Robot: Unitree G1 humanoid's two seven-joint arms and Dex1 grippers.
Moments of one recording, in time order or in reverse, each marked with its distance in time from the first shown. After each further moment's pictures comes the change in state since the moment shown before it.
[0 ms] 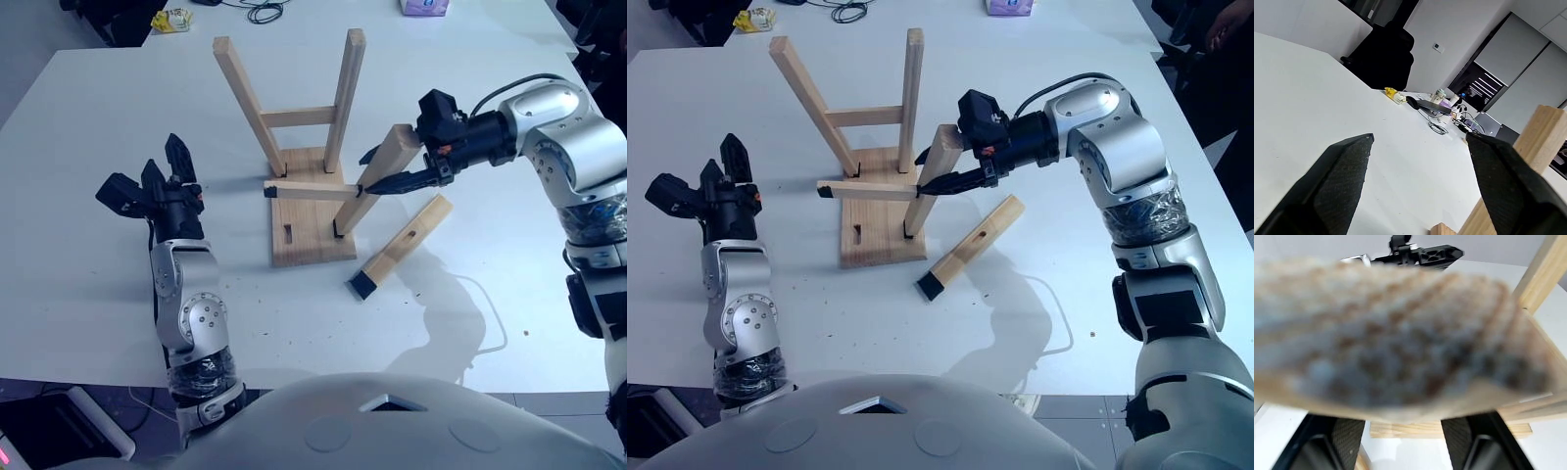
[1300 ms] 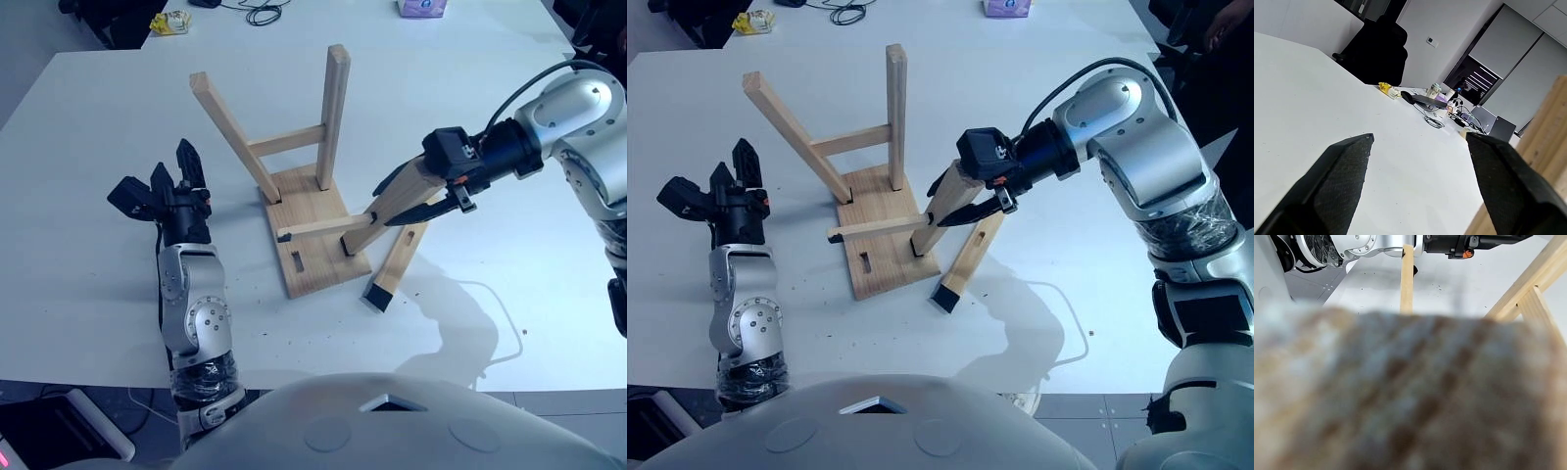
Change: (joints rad) left arm 0.034 -0.006 -0.039 0.014 0.022 -0.022 -0.025; right arm -0.009 -0.150 0.074 -0.225 -0.024 0.018 0.040
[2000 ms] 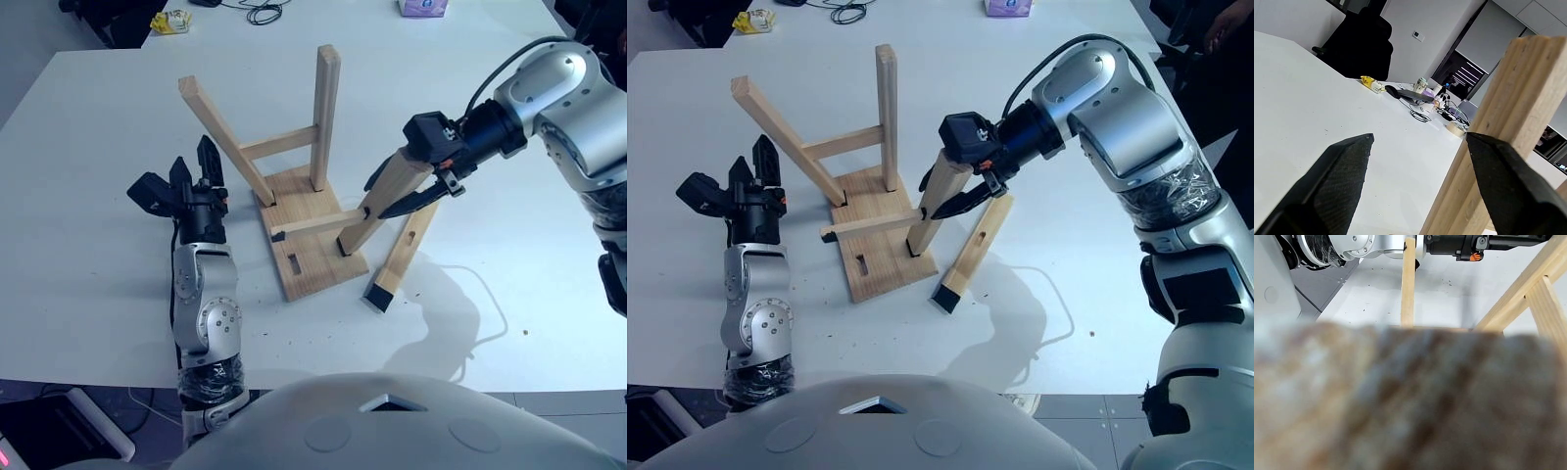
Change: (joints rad) left arm 0.013 0.002 -0.086 0.004 0.012 -0.035 -0.013; right arm -0.164 0.046 0.127 0.153 -0.009 -0.014 0.072
